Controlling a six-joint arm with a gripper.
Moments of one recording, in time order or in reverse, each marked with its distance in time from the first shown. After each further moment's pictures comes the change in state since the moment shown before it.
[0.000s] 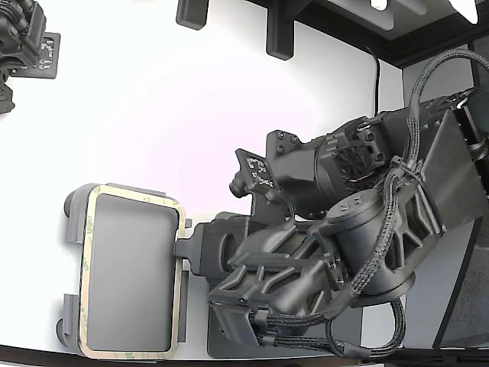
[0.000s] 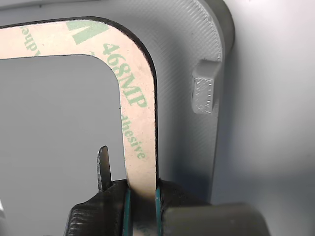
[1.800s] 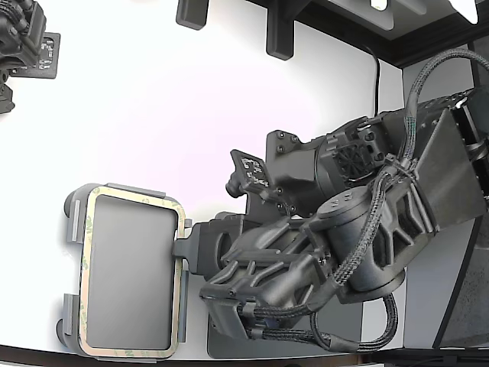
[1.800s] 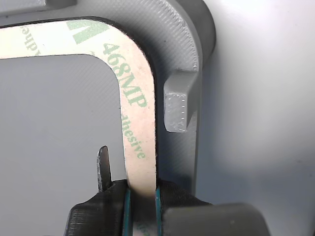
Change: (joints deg) arm -1.1 -0.4 1.9 -1.5 -2.3 -0.4
